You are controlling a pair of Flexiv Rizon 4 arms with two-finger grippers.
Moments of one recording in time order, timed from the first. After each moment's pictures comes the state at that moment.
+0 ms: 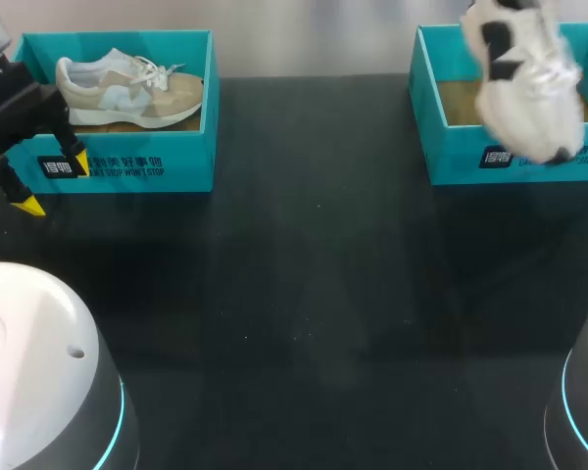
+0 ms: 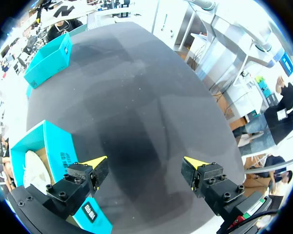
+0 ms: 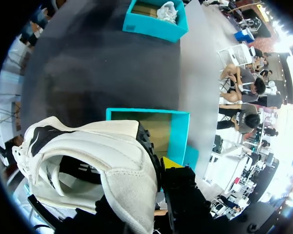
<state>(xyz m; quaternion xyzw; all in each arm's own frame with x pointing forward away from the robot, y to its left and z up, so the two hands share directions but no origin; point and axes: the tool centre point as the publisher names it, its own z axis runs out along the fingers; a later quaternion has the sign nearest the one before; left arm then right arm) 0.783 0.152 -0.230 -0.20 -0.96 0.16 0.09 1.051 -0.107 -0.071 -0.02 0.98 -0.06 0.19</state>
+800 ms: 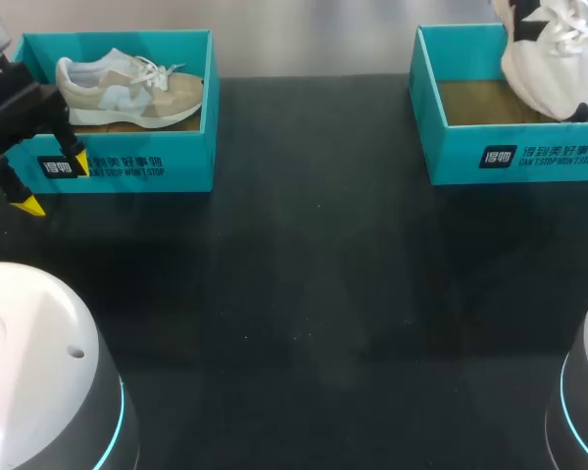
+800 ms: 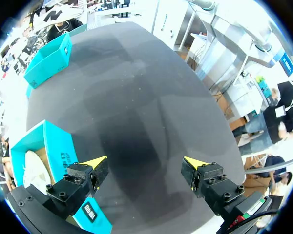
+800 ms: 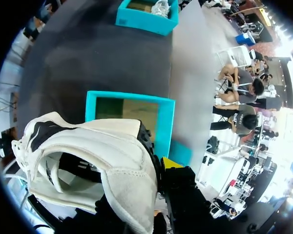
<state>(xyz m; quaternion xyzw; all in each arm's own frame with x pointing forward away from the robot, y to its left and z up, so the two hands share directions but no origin) 0.783 0.152 -0.230 -0.20 -0.96 0.16 0.09 1.121 -0.153 -0.064 -0.04 0.98 -0.05 0.20</state>
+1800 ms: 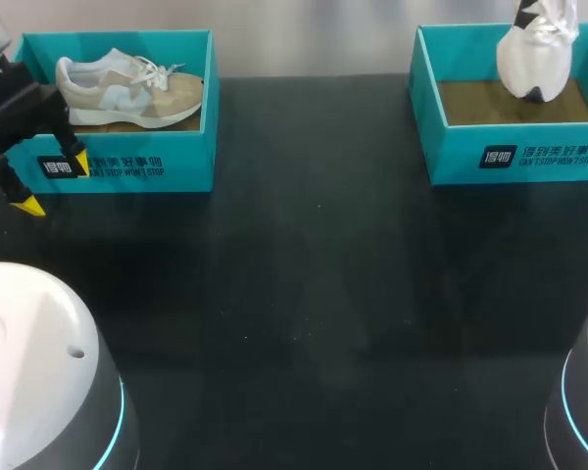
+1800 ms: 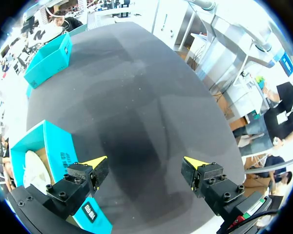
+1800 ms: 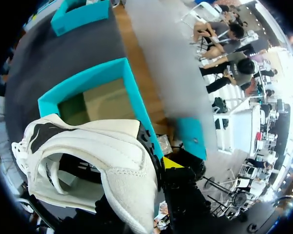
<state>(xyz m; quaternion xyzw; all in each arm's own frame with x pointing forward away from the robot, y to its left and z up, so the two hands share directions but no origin) 0.783 0.152 -0.230 -0.20 -0.96 0.16 0.09 1.212 -0.254 -0.135 0.20 0.96 -0.05 0.18</state>
